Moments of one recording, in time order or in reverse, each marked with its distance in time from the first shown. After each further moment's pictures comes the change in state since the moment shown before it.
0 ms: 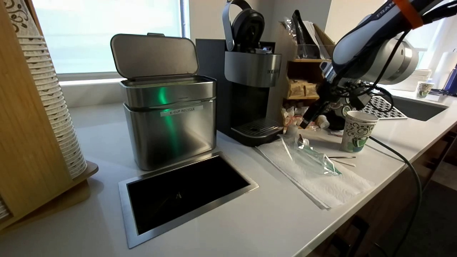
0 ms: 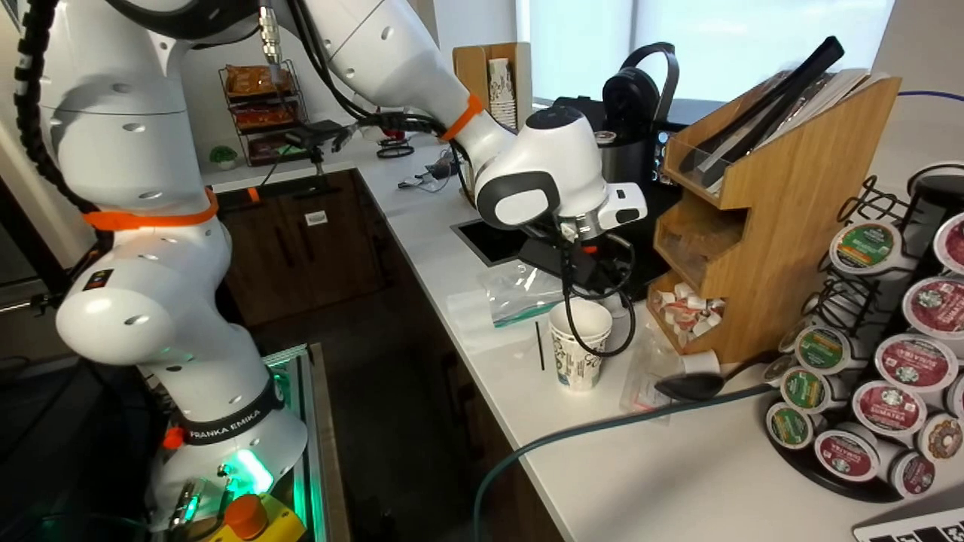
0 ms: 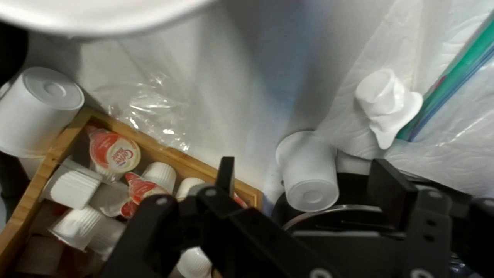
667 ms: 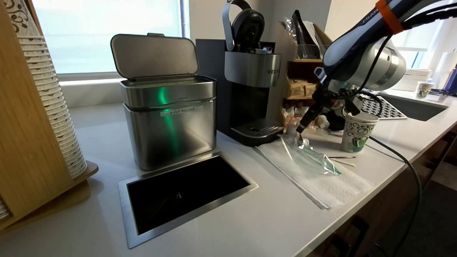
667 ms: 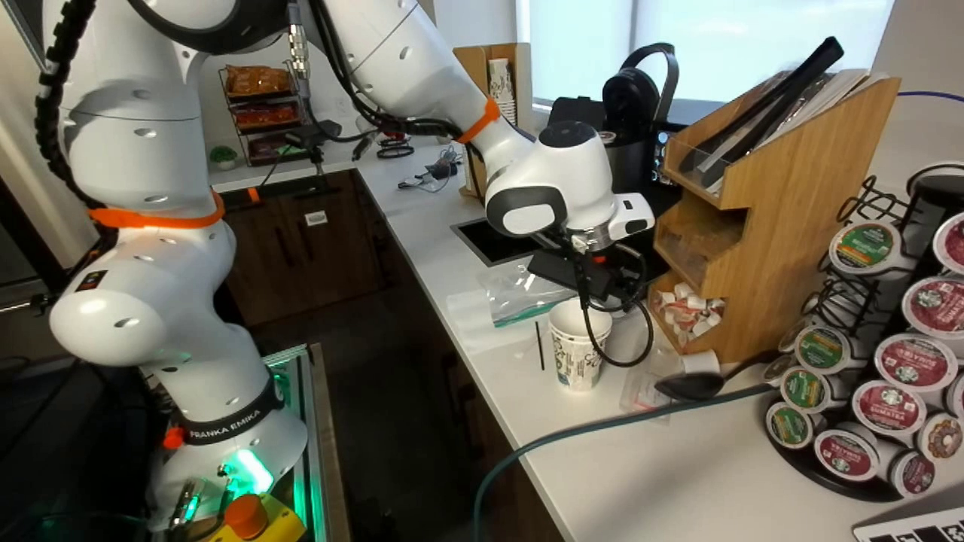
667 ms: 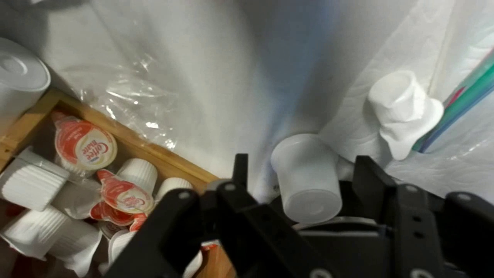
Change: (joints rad) arm -0.062 0.070 0.068 0.053 0.104 0.000 -0.186
